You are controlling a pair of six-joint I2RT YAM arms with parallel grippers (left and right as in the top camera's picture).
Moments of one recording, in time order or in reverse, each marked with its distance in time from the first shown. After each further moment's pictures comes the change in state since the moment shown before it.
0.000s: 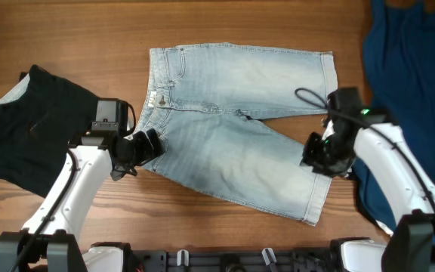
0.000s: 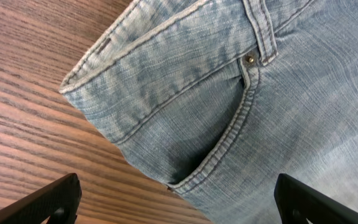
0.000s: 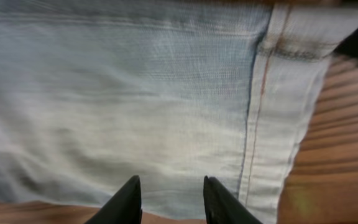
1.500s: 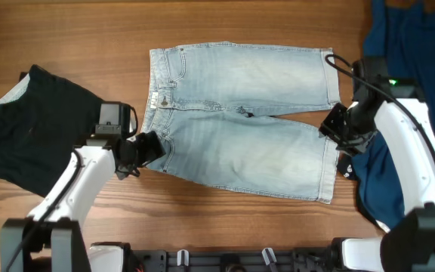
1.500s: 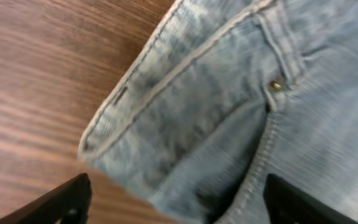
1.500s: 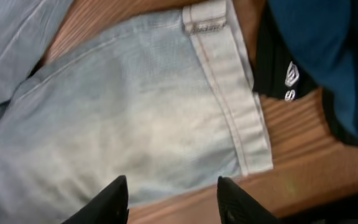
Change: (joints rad) left arm 0.000 0.053 -0.068 0.138 0.018 0.000; right arm -0.103 0.056 0.346 -0.230 0.103 0.105
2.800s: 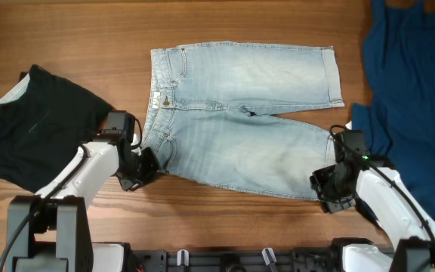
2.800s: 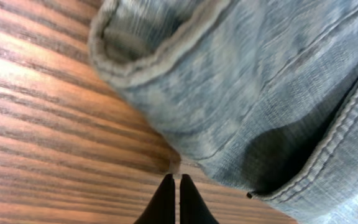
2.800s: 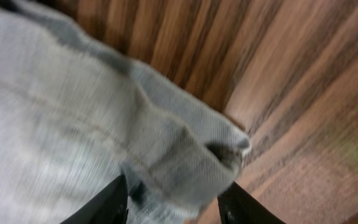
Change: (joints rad) left arm 0.003 0.087 -0.019 -0.127 0.113 -0.004; right arm 0.013 -0.217 -0.709 0.437 0.005 0.587
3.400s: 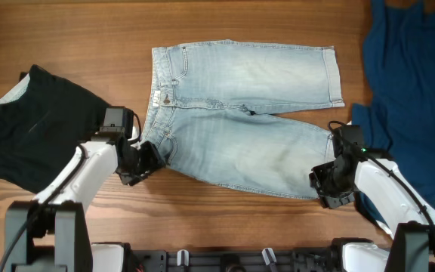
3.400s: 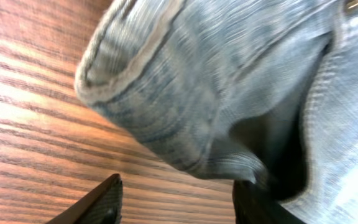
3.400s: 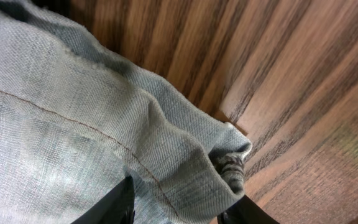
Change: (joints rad) left arm 0.000 -0.028 0.023 0.036 -0.004 0.003; right arm 0.000 0.076 0.038 0.010 -0.004 -0.001
